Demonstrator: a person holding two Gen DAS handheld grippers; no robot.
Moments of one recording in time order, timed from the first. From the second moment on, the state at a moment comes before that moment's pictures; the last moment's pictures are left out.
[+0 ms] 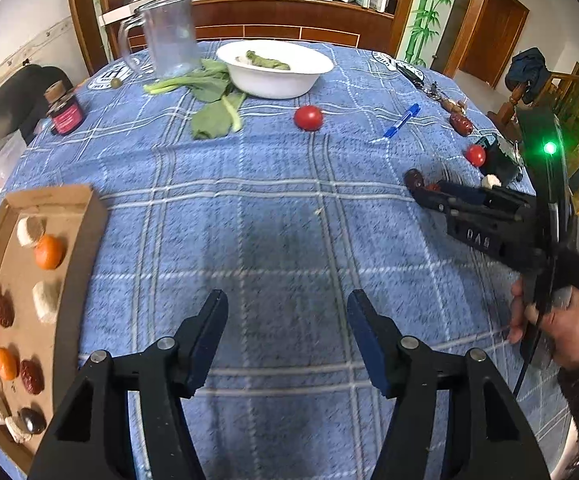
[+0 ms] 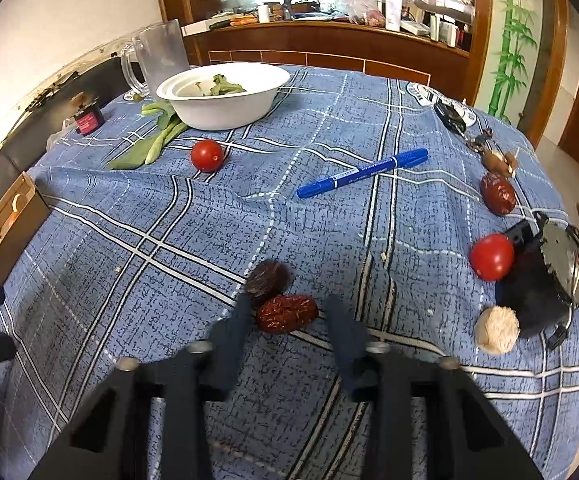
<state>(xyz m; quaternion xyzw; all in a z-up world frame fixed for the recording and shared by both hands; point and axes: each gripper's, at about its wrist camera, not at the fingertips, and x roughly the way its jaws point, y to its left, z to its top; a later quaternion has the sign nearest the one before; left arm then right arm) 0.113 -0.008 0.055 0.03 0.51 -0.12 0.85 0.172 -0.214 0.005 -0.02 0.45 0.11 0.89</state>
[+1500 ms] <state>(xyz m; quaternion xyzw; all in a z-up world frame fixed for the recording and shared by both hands) 0.112 -0.049 0.033 0.04 0.50 -0.18 0.85 0.071 -0.244 0.025 0.03 0.43 0.10 0.90</state>
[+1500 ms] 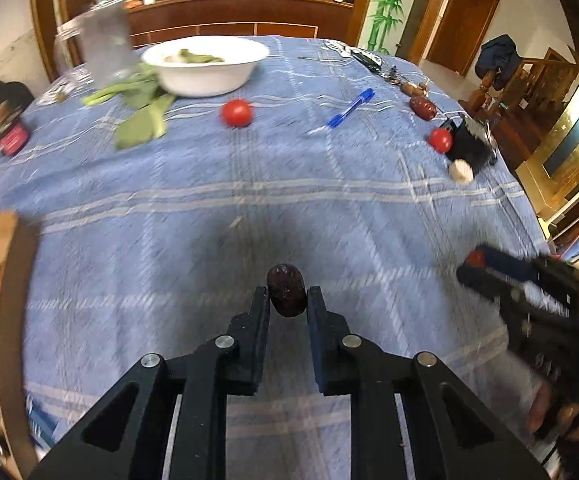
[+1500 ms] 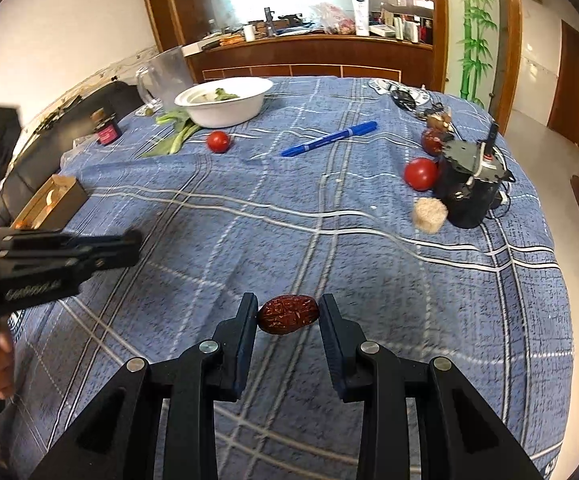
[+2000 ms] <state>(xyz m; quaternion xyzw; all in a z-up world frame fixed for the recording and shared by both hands) 0.048 0.060 0.050 -0.03 0.49 -0.12 0.86 0.069 -0.140 0.032 -0.04 0.43 0.16 0.89</state>
